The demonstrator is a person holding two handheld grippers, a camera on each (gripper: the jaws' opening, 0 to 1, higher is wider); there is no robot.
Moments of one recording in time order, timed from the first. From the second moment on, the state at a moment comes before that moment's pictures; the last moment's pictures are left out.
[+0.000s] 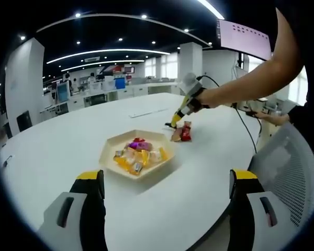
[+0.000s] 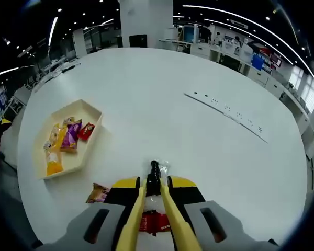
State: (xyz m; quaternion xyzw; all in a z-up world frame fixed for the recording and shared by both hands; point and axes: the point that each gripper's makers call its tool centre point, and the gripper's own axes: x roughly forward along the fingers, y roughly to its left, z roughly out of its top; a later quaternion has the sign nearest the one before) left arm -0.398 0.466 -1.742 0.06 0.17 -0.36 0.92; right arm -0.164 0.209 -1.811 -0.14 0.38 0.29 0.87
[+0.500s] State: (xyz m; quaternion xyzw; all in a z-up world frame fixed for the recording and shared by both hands) left arm -0.396 0.467 -1.741 0.06 0.17 -0.35 0.92; right arm -0.155 0.204 -1.776 -0.15 0.37 0.31 0.86
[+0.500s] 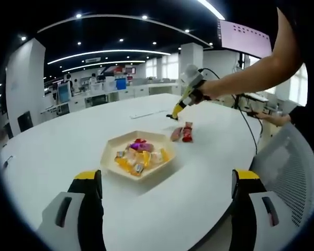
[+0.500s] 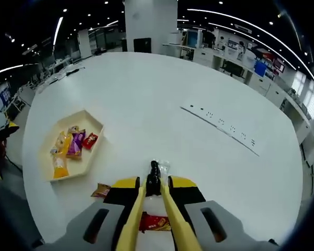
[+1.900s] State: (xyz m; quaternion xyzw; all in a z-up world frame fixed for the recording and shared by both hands) left arm -0.397 0.463 -1.738 0.07 0.16 -0.36 0.92; right arm -0.175 0.307 -1.729 -0.18 0.33 0.41 0.83
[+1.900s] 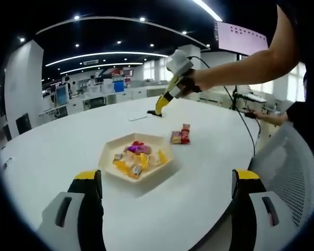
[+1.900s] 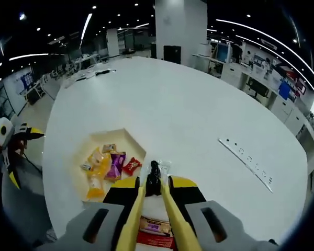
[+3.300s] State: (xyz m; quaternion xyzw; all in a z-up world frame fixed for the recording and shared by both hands) left arm -0.397 0.465 -1.734 0.08 0.15 -0.36 0.92; right arm -0.223 0.422 -1.704 -0.18 0.30 0.50 0.79
